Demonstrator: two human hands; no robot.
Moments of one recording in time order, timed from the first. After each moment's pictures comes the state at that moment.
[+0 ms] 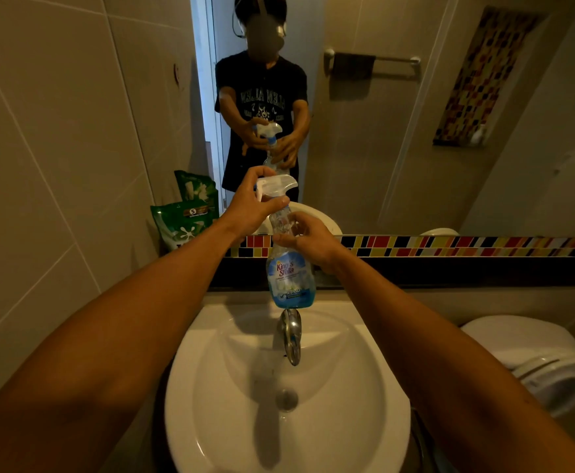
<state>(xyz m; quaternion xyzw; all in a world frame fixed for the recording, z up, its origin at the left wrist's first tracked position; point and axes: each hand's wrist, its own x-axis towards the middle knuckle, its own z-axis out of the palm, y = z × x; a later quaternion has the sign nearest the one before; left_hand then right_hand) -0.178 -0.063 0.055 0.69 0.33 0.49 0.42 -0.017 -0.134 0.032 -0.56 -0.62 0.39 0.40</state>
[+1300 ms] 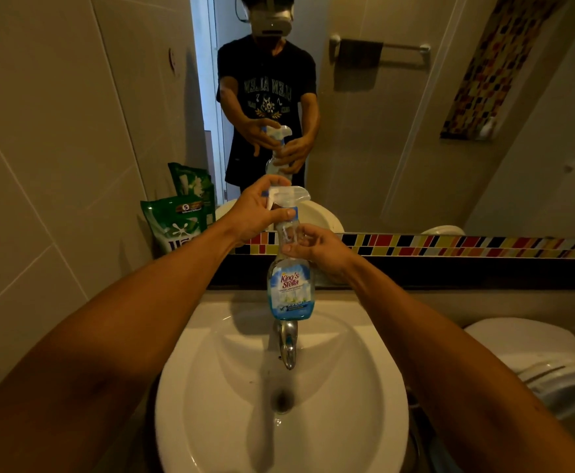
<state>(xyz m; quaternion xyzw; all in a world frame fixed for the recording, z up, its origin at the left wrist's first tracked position) -0.162 -0.067 0.053 0.71 0.33 0.41 0.46 0.023 -0.117 0.002 -0.50 -0.55 0.54 0.40</state>
